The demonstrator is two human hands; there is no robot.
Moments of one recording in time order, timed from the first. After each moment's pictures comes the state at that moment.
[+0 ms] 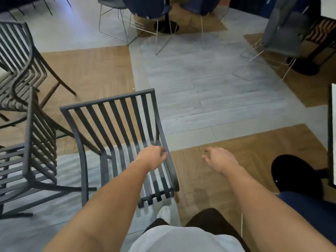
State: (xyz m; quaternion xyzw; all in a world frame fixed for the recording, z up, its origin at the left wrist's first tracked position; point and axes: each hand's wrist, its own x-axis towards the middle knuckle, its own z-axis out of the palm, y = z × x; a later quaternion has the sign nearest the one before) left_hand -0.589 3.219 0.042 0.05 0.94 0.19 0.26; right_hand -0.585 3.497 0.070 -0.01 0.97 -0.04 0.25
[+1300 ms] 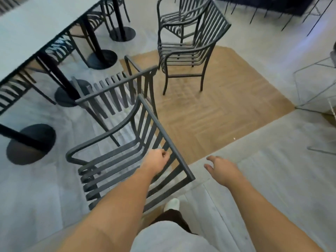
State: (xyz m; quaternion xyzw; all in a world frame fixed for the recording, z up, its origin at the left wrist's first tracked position) left_hand -0.907 3.171 0.017 -0.62 0.69 0.37 0.03; right_hand -1.164 3.257 0.035 -0.58 0.76 0.11 0.28
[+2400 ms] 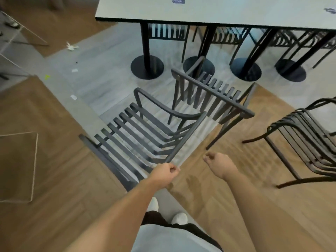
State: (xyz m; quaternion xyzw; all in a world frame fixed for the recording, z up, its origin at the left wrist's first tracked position) left_hand -1.070 3.123 -0.004 -0.83 0.21 0.45 -0.26; right_hand -1.175 2.899 0.021 -0.87 0.36 0.21 0.26
